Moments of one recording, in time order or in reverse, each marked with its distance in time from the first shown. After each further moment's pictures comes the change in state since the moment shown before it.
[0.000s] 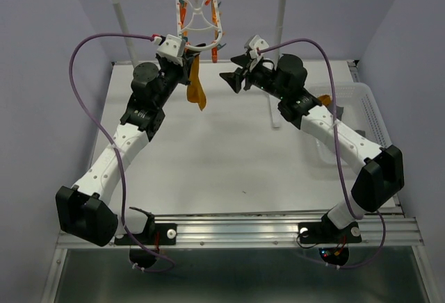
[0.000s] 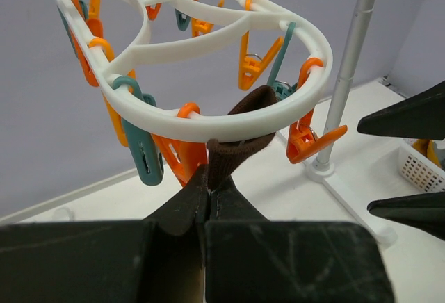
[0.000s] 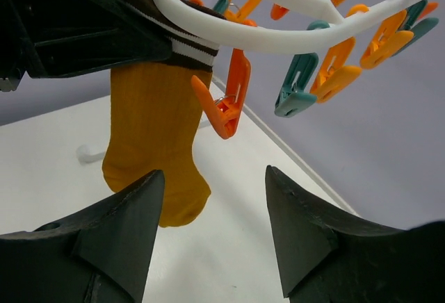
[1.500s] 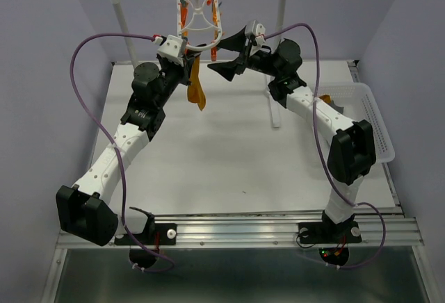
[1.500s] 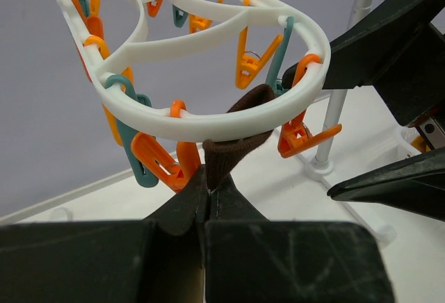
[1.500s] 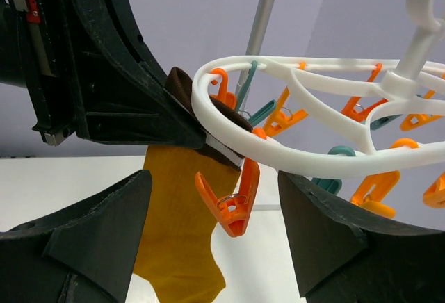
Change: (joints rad) left arm -0.002 0.004 0.000 -0.002 0.004 0.001; right arm -0.104 0.291 0.243 0.386 -0.489 0.225
